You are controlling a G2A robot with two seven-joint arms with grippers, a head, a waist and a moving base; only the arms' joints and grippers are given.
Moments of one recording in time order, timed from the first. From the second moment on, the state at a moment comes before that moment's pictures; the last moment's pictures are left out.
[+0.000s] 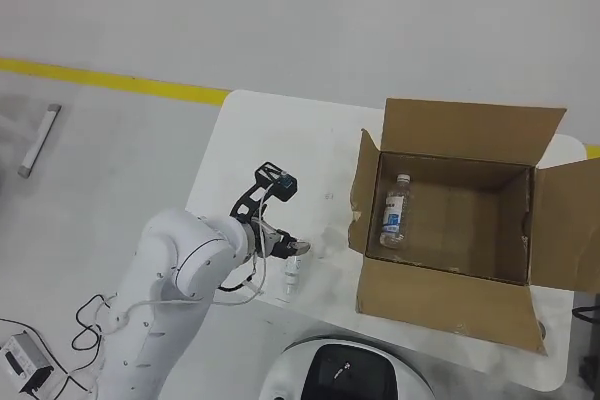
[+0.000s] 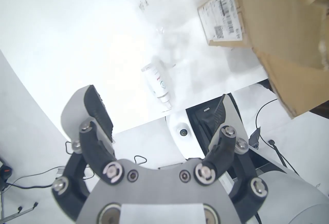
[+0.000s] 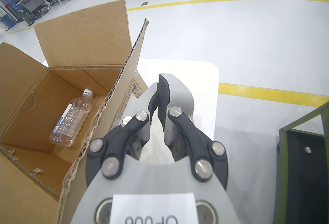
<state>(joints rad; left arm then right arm) 0.96 -1.31 -1.18 -2.02 1.03 -0.06 -1.54 -1.72 -1.10 2.25 -1.96 -0.74 -0.39 0.29</state>
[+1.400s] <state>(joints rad) 1.02 -1.29 -1.01 -1.80 1.15 0.21 -1.40 -1.72 -1.10 2.25 -1.96 -0.74 -0.39 0.29</state>
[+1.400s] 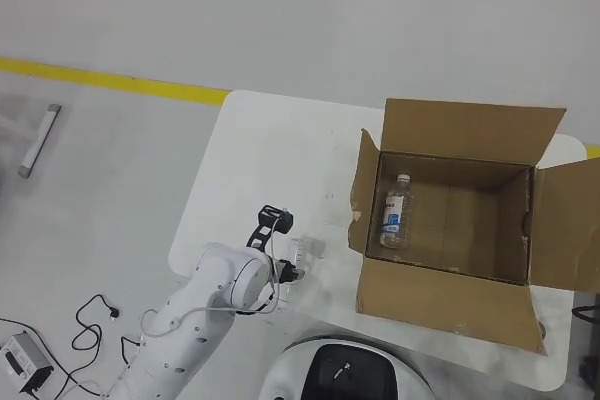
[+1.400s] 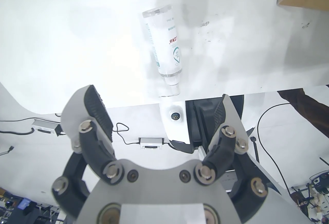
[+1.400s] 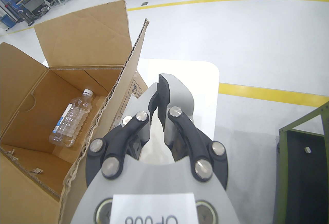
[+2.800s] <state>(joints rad) 0.92 -1.35 -0.92 -1.58 1.14 0.24 -1.29 -1.72 -1.10 2.25 -1.96 -0.74 -0.39 0.29</state>
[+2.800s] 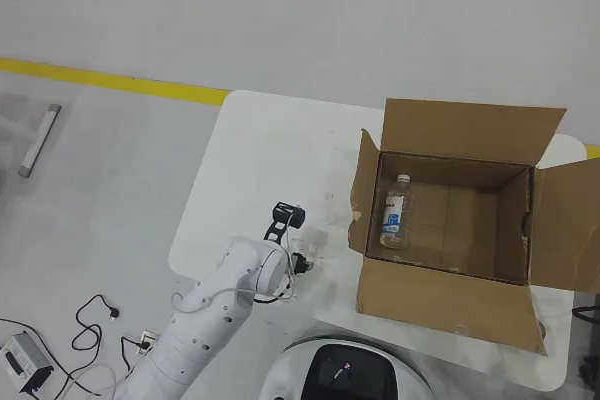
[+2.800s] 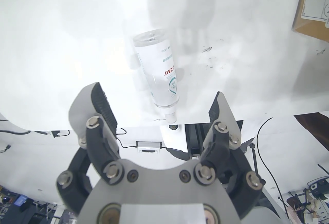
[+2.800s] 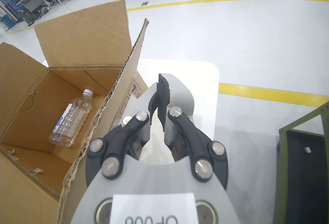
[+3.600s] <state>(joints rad) 0.90 -1.37 -0.90 -1.45 1.13 0.21 -1.25 -1.72 -1.10 2.25 -1.96 -0.74 -0.39 0.29</state>
